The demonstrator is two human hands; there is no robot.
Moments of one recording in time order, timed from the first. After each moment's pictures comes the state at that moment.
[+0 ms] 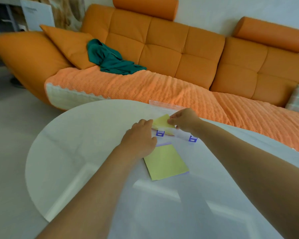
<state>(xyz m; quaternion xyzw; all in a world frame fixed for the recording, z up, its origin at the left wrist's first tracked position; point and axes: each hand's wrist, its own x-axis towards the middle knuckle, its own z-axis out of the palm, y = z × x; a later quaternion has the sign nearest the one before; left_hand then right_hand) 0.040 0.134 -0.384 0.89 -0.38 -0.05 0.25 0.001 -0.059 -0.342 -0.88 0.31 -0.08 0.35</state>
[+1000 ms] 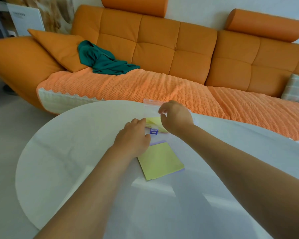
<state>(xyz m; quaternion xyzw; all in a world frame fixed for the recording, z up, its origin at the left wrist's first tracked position) 0.042 0.129 -0.385 0.90 -0.37 -0.03 0.23 -0.003 -0.038 -0.350 -0.96 0.19 -0.19 0.08</state>
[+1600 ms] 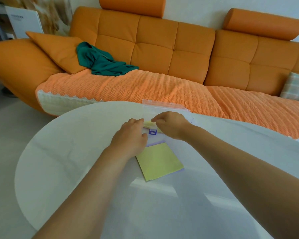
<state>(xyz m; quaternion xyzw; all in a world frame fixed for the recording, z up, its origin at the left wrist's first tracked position) 0.046 0.133 -0.382 0.90 -0.36 -0.03 0.25 -0.013 -0.035 -0.351 -0.96 0.18 -0.03 0.20</state>
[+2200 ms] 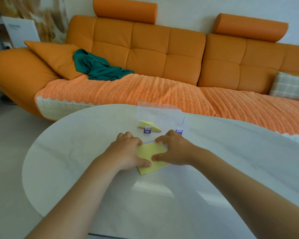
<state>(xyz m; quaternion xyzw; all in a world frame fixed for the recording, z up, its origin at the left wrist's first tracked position) 0.012 0.162 -0.380 0.90 -0.40 -0.13 0.15 -0.098 -0.005 -0.362 -0.96 0.20 0.06 0.17</state>
